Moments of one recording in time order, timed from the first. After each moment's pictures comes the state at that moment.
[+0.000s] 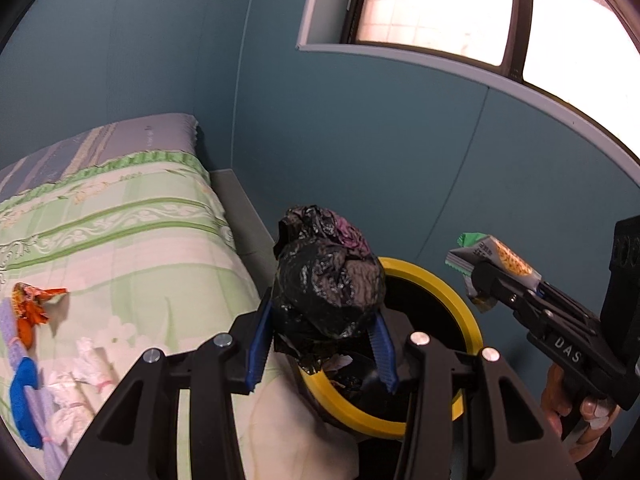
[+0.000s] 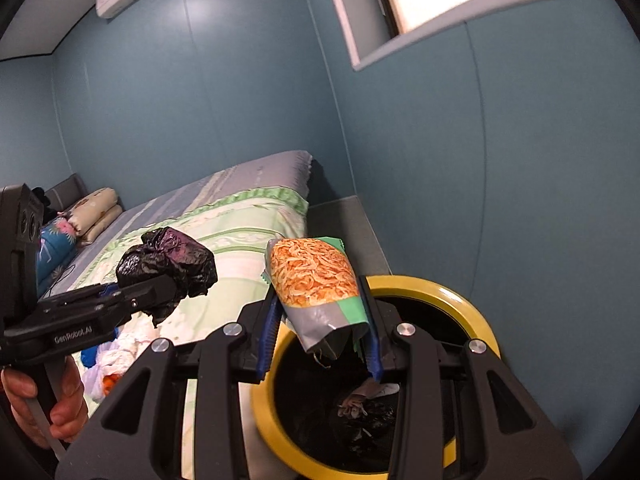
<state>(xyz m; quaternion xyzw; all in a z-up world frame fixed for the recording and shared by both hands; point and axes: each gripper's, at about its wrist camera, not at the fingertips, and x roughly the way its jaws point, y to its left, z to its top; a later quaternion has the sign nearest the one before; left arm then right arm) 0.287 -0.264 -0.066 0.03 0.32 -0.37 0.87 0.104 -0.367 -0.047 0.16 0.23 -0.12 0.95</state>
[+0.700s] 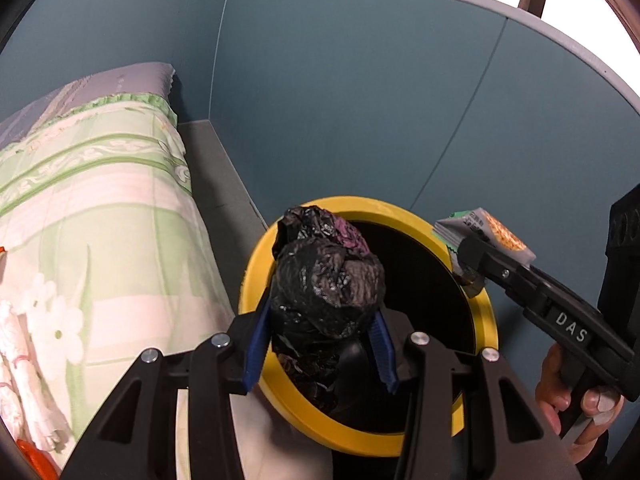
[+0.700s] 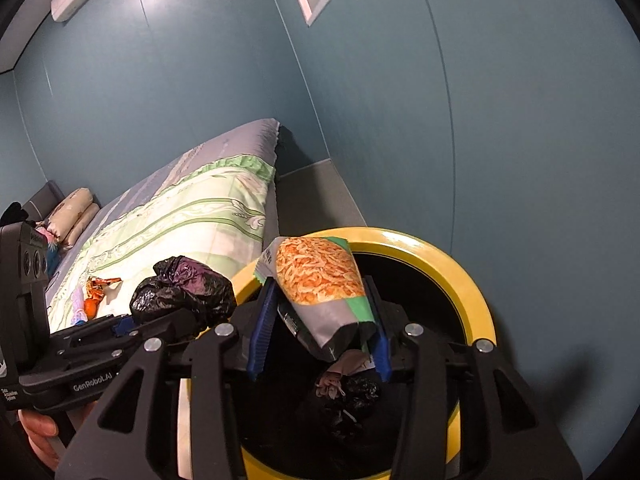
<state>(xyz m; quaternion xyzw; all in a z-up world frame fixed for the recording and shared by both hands) 0.301 -0.315 -0.147 0.03 0.40 -0.39 0.83 0.121 -0.409 -0.103 0.21 0.29 -0.15 0.92</state>
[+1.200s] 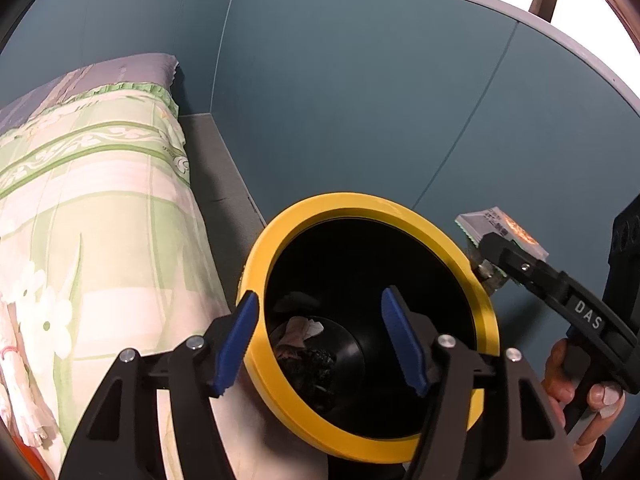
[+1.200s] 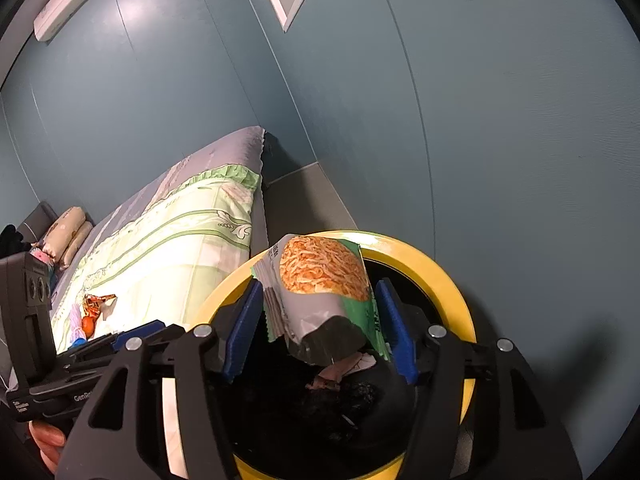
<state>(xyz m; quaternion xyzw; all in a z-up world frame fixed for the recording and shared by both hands) 0.307 -0.315 -0.157 0.01 0.41 -0.39 0.82 0.112 -0.433 -0.107 0.23 0.28 -0.17 0.92</state>
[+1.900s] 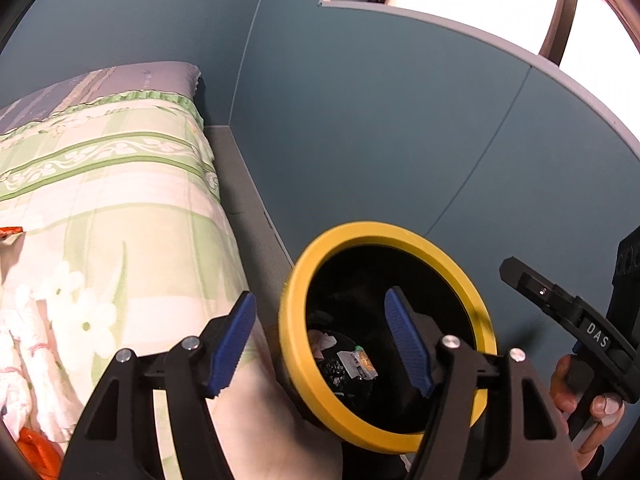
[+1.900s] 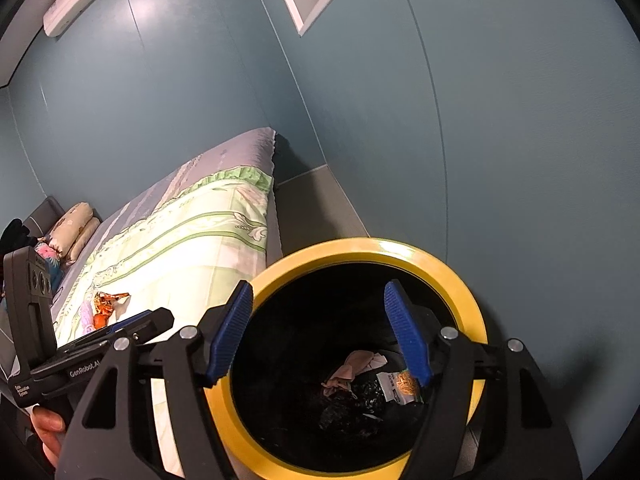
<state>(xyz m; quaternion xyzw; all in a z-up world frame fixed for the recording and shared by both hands) 0.310 -0.269 -0.129 -0.01 0.39 -0.37 0.84 0.108 -0.415 -0.081 0.22 0.27 -0.16 0.92</state>
